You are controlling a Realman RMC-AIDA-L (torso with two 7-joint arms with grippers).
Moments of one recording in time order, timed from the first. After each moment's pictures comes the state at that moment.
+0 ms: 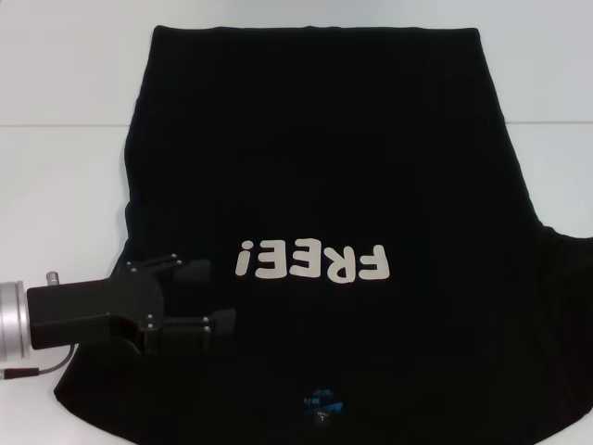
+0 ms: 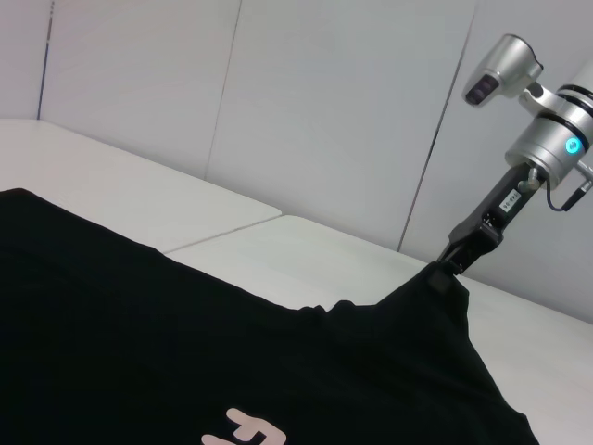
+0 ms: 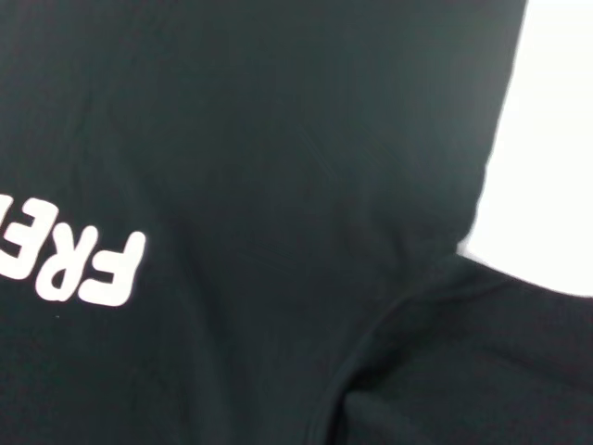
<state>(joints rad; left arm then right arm) -0.47 -2.08 0.56 0.68 2.08 1.68 -1.32 0.65 1.98 -0.63 -1.09 -2.73 -1.62 2.42</state>
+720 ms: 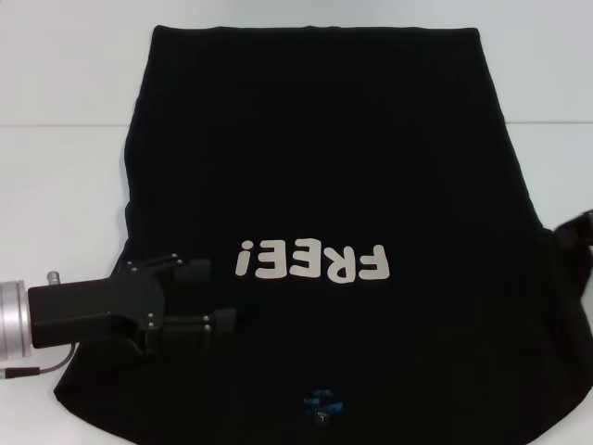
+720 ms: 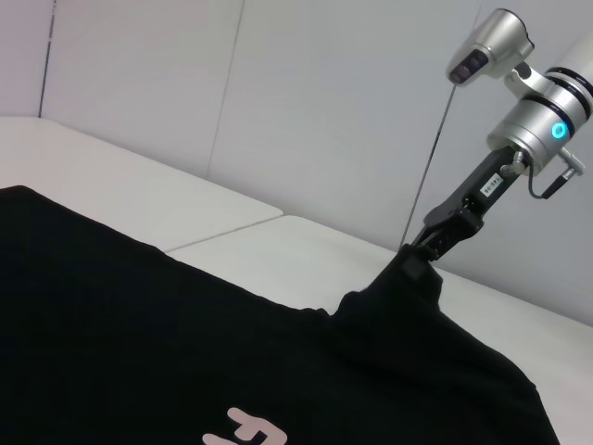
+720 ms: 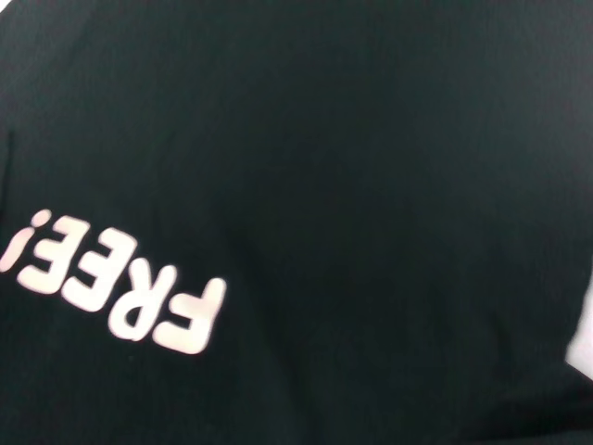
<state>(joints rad) -0.48 -2.08 0.56 0.66 2.08 1.67 -1.32 0.74 2.01 -0.66 -1.06 -2.72 -1.59 2.40</state>
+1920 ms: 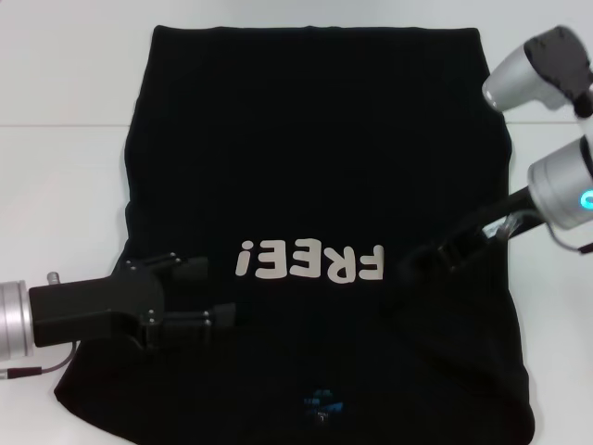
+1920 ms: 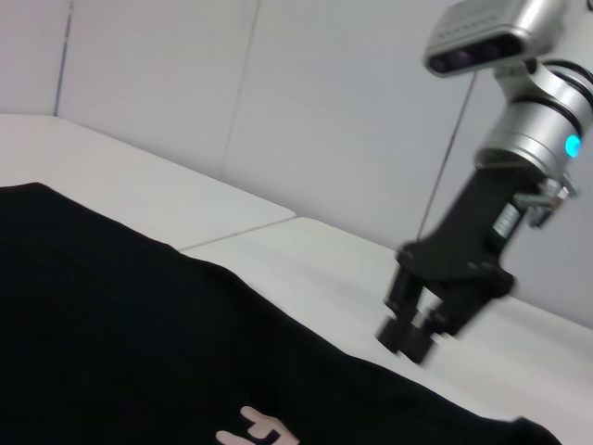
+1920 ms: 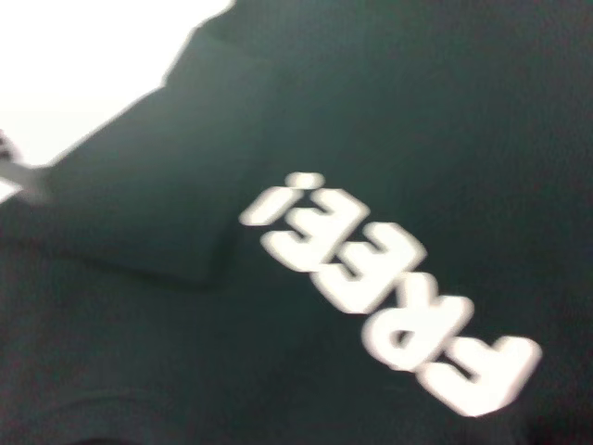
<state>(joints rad) -0.48 -2.08 0.55 0.64 2.08 1.65 -1.32 0.84 2.09 -0.94 -0.93 -2.53 -1.52 2.27</state>
